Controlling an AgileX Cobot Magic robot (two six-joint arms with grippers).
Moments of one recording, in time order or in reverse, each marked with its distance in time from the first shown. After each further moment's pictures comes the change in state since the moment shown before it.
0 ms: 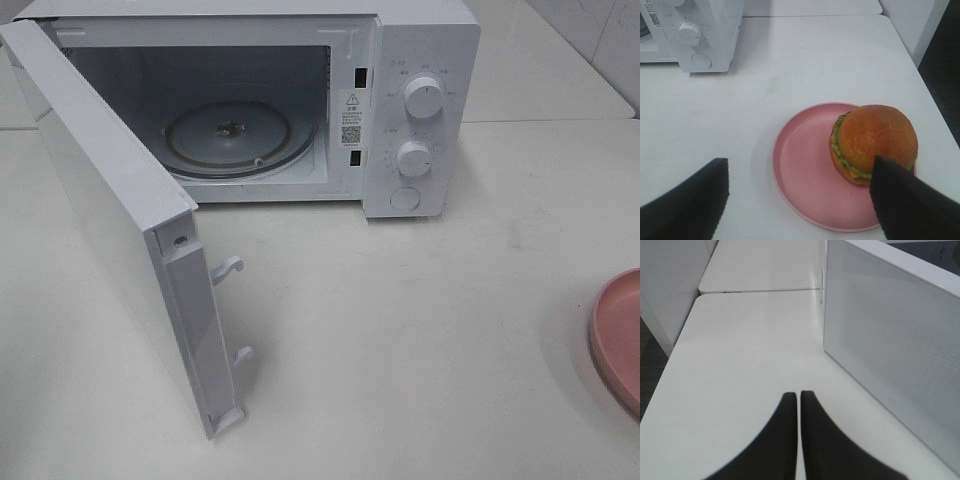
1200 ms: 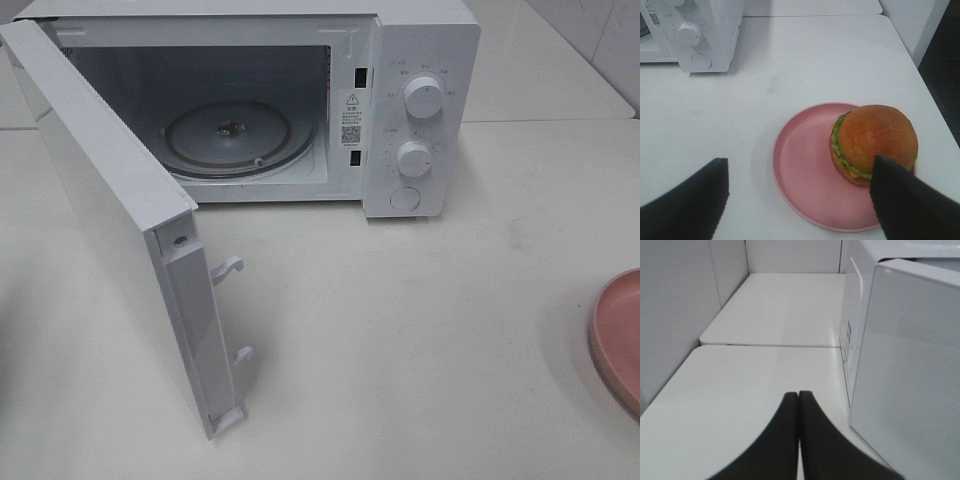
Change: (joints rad) left arm 0.000 0.684 0.392 0.137 -1.331 -0.166; right arm 0.000 0.000 0.000 0.000 0.000 0.000
